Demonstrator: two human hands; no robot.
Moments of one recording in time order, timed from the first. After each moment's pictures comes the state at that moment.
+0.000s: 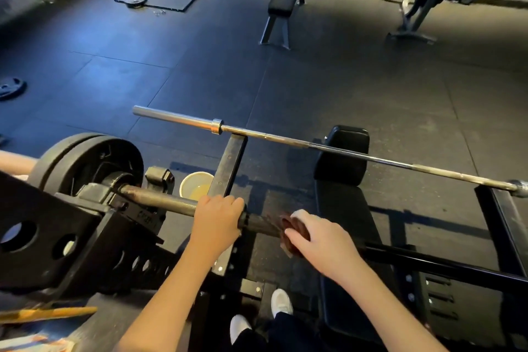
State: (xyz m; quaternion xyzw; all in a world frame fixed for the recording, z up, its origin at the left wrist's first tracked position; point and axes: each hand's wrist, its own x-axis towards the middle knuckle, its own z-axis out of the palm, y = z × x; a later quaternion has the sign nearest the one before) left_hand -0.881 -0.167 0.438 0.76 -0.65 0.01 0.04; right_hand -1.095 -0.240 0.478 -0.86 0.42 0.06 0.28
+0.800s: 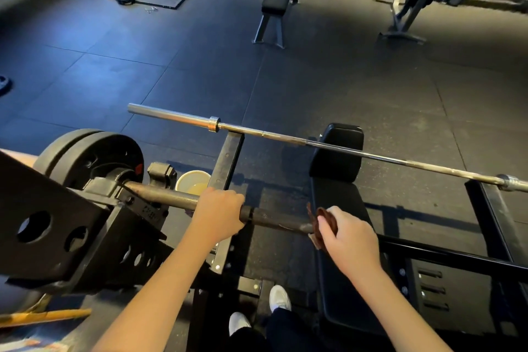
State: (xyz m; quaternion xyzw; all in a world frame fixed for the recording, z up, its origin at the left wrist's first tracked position) left_hand -0.867 -0.174 0.449 0.74 -0.67 -0.07 -0.04; right_hand -1.124 -0.229 0.461 -0.84 0.51 -0.12 0.16
